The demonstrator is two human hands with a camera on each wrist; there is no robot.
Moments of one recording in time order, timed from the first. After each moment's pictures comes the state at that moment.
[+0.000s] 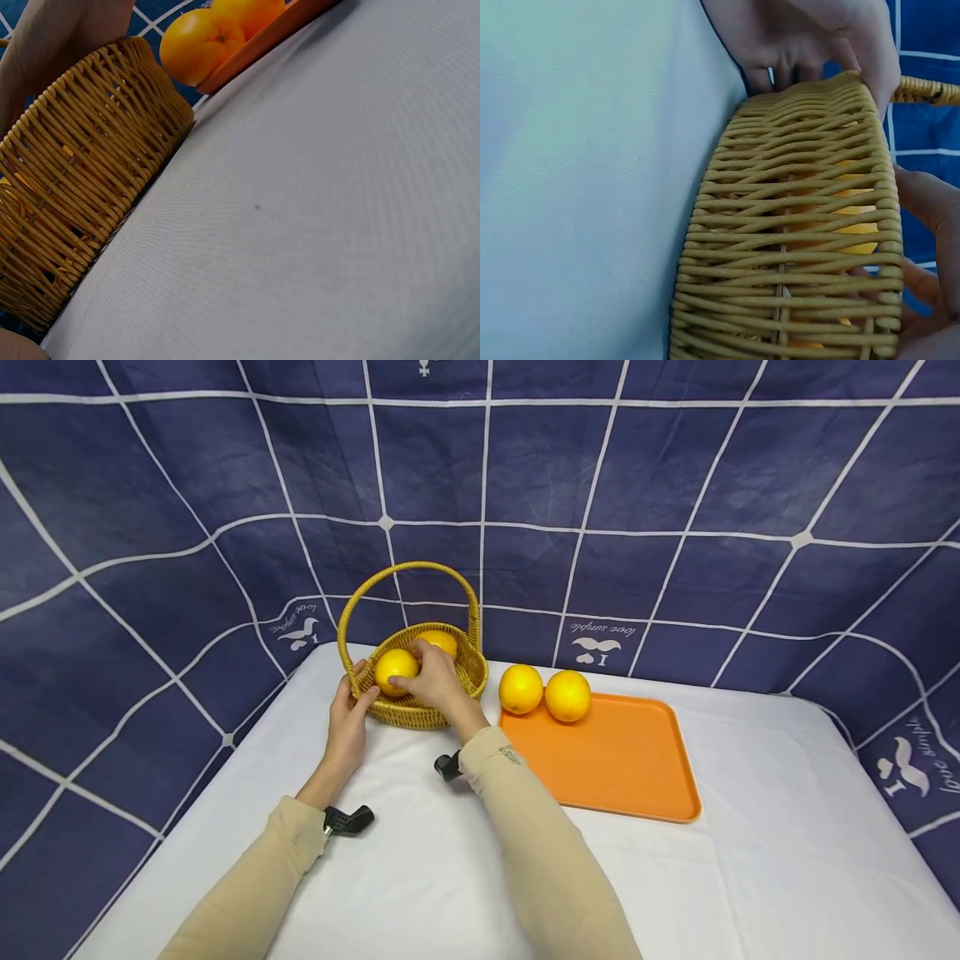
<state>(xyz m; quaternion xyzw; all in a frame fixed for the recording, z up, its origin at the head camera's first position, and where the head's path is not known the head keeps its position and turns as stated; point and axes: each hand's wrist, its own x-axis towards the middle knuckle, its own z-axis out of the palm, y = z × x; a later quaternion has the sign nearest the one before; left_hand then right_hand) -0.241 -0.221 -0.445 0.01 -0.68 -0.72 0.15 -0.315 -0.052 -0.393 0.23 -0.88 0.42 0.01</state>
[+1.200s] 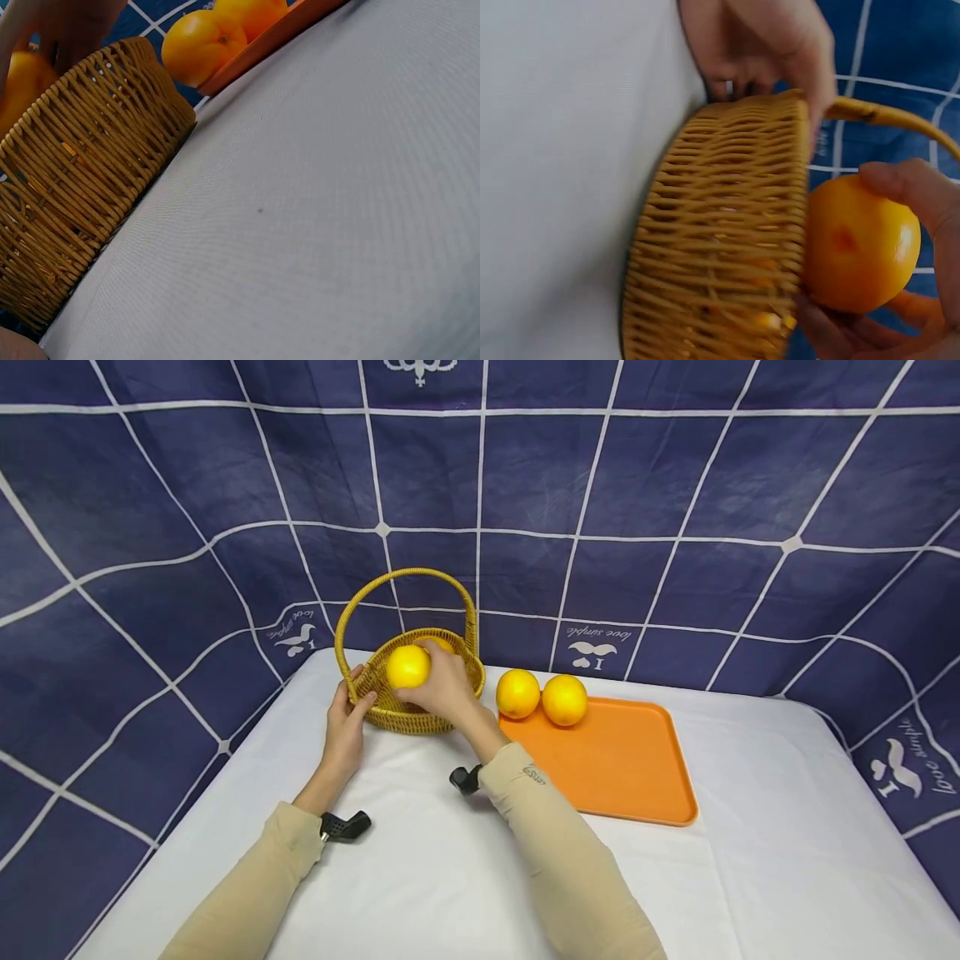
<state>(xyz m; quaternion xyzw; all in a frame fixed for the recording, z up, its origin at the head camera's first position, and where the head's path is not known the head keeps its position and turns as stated) -0.239 -0.221 -0.442 0.00 -0.69 -0.71 0.15 -0.288 -0.029 -0.370 0.20 -0.90 0.39 0.05</state>
